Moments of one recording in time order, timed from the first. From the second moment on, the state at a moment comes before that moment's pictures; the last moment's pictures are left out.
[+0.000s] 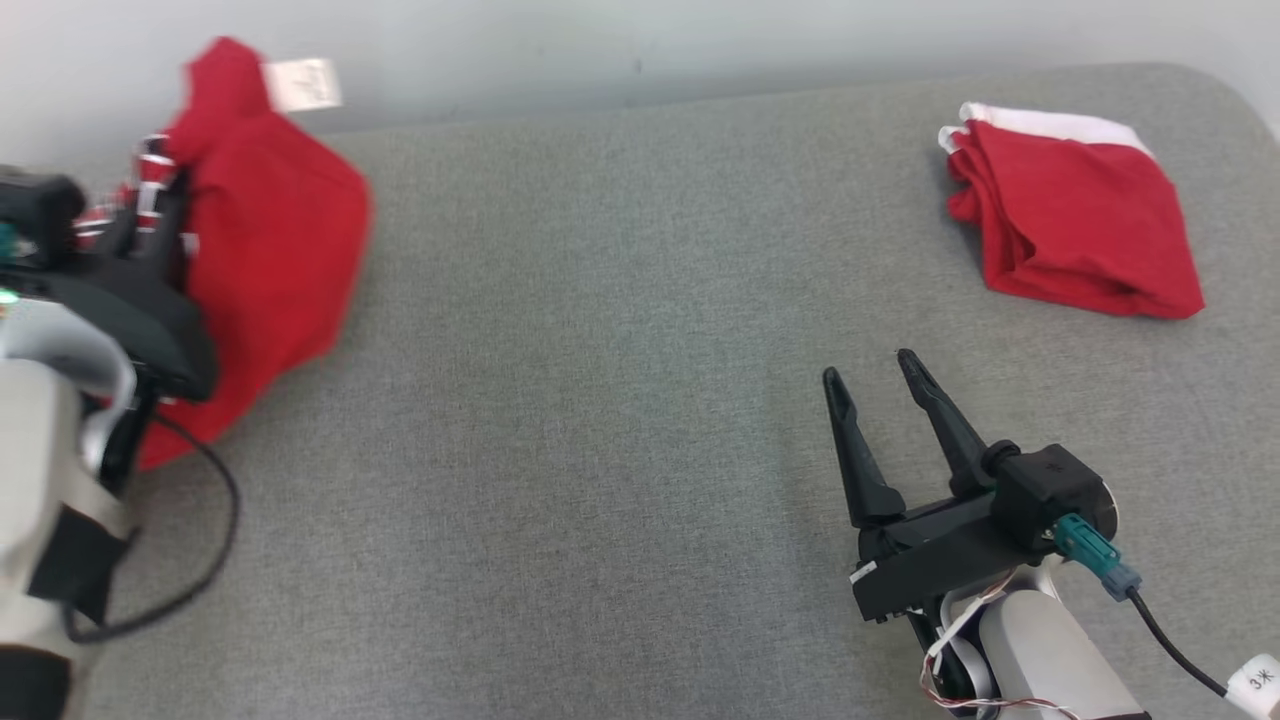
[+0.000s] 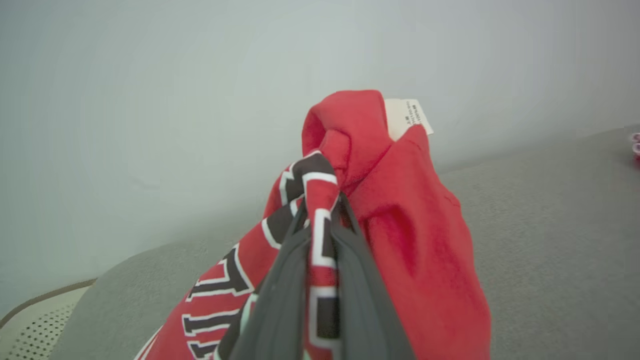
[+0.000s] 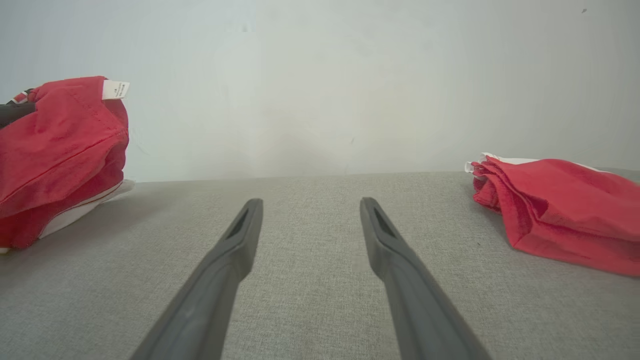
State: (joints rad) left arm -0.95 0.37 -0.23 0.63 -0.30 -0.13 0.00; right arm -0.35 -0.13 0.38 0.20 0.21 0.13 -0.26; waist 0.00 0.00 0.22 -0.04
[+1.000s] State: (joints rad) left arm -0.63 0.11 -0.51 0.10 -0.33 -0.05 0.15; right arm -0.31 -0.11 0.27 0.16 0.19 0.13 -0.26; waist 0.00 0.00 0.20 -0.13
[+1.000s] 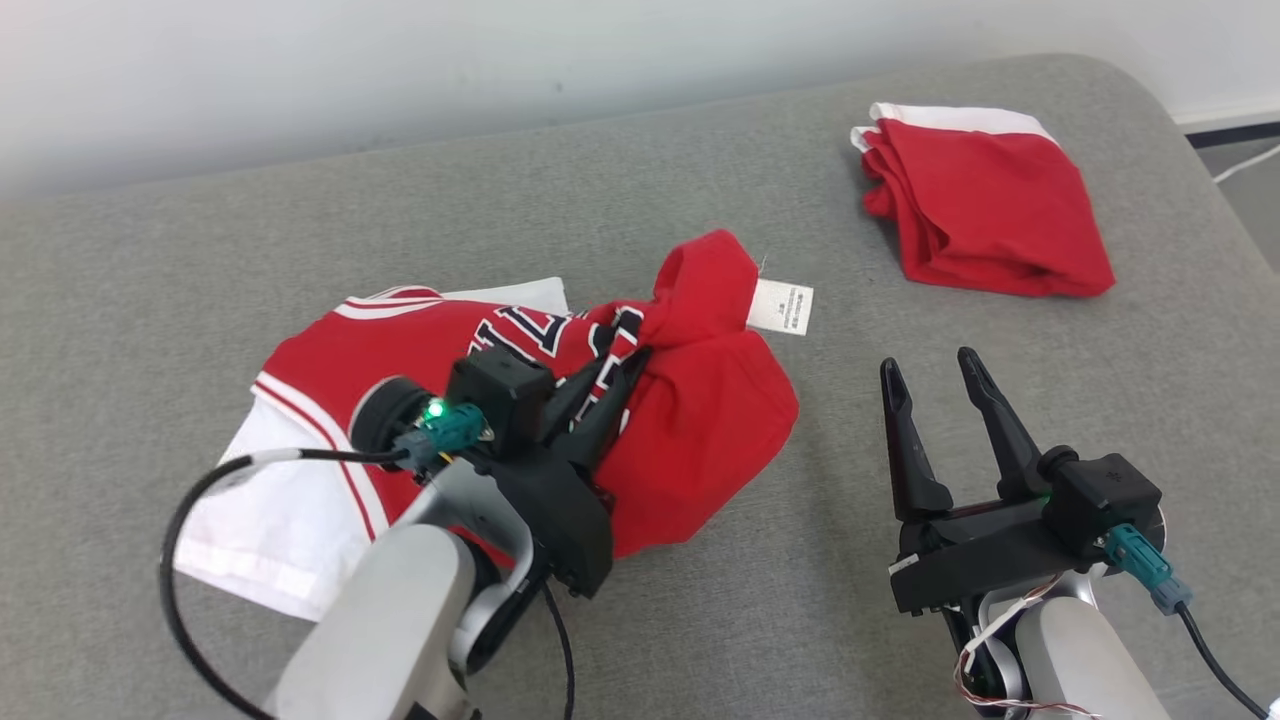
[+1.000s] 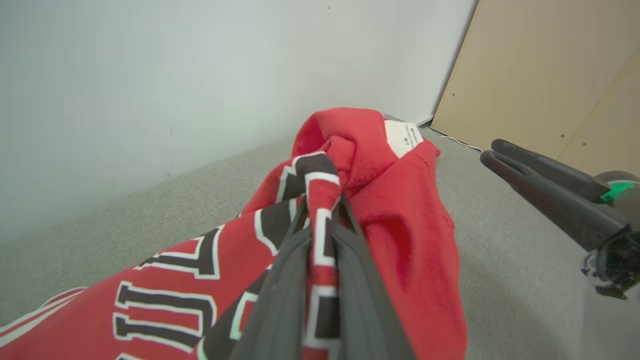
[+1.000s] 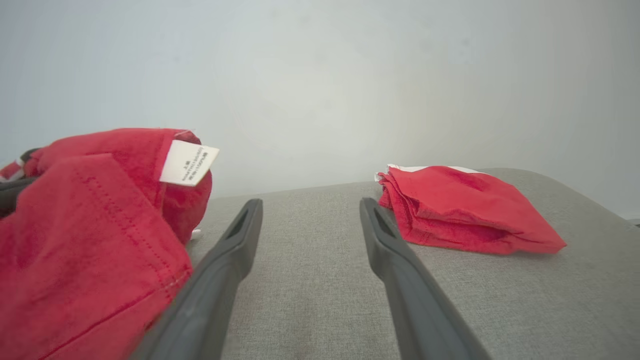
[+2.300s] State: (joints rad) left arm -0.40 0.31 -0.34 0.41 -0.45 0.07 -0.16; right arm -0.22 -0.11 0.25 0.17 0.19 0.13 -0.26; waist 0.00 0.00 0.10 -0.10
